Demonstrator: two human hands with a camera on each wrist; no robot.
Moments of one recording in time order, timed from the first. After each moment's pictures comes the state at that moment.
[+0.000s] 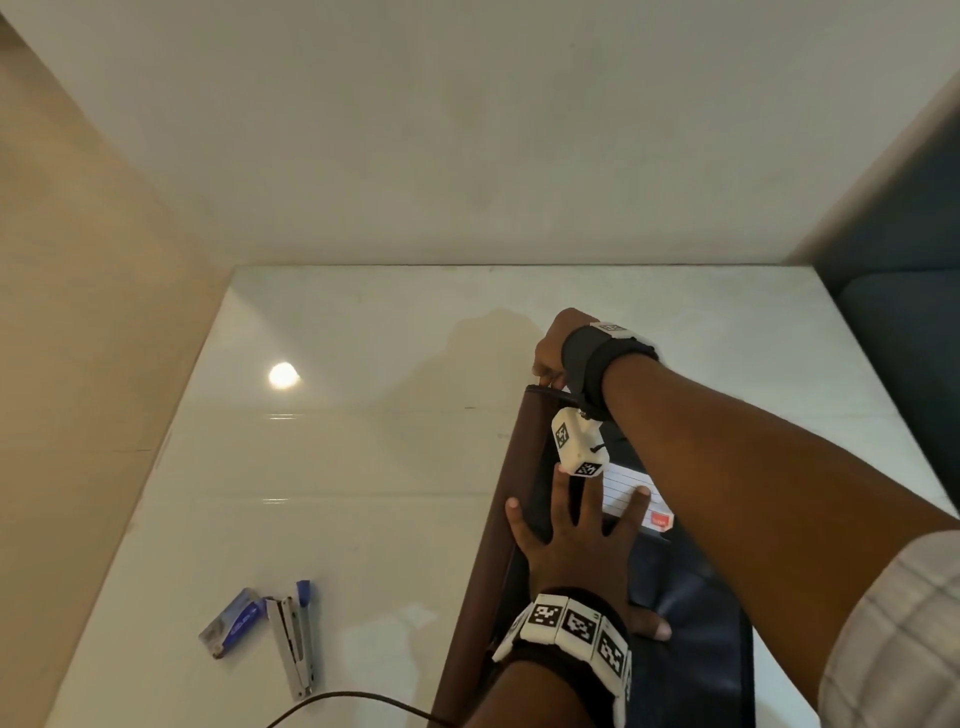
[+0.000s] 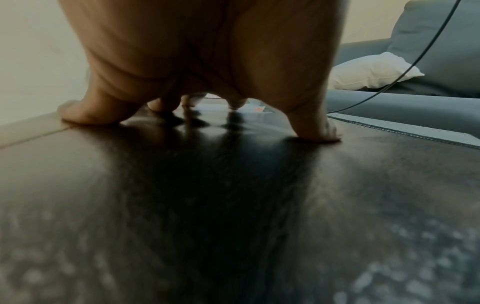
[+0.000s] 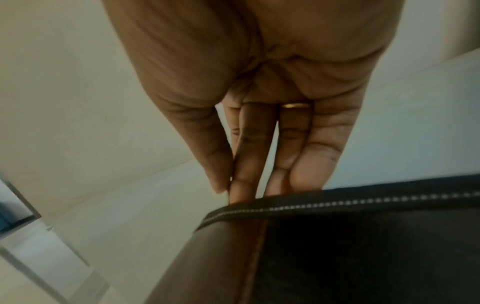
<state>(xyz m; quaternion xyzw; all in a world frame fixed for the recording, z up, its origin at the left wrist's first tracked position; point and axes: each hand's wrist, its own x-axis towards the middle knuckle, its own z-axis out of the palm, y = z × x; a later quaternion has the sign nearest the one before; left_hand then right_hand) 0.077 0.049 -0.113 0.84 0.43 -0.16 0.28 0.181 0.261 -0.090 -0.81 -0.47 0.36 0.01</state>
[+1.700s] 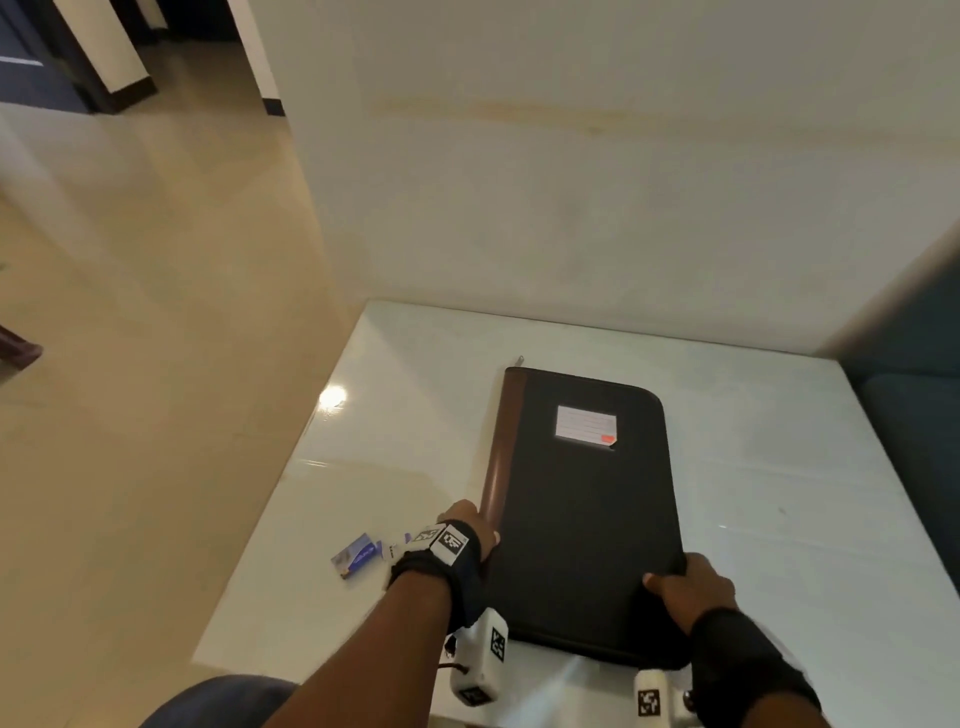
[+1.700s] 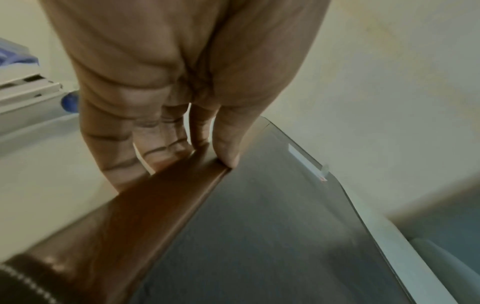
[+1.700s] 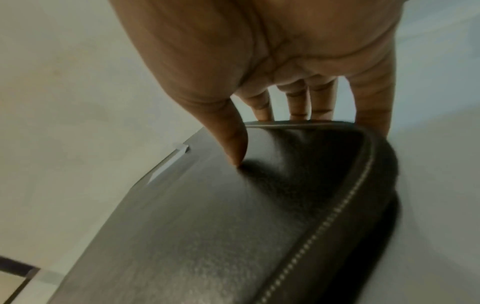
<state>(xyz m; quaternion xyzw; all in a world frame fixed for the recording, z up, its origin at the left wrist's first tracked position) -0.099 0.099 -0.104 0.55 0.70 -0.08 0.45 0.161 -0.008 -0.112 -0.88 -0.27 0.37 0.09</state>
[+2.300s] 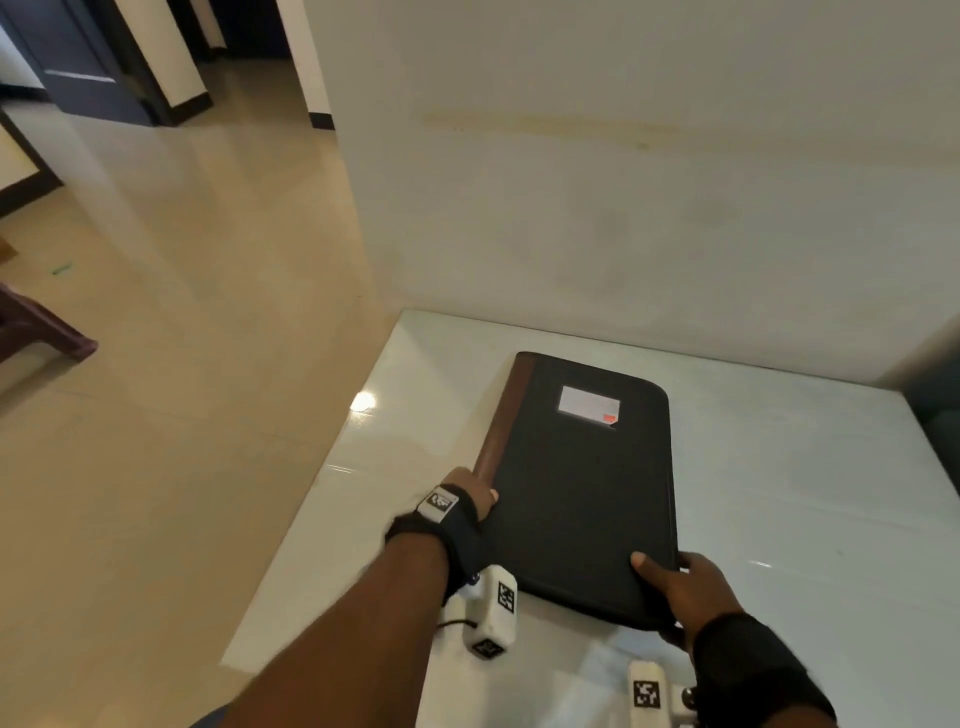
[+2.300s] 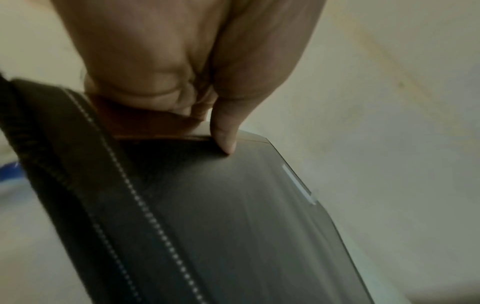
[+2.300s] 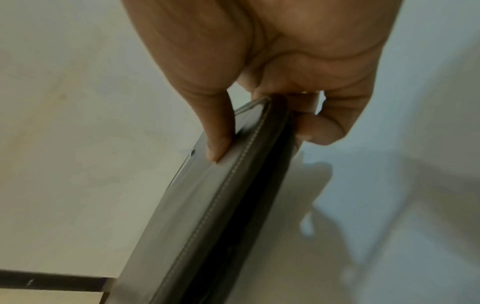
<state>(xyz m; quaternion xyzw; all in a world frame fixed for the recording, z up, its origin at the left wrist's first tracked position) -0.135 0.146 -0.073 0.55 0.73 -0.01 0.42 0.117 0.026 -0.085 -0.79 -0.23 0.50 0.28</state>
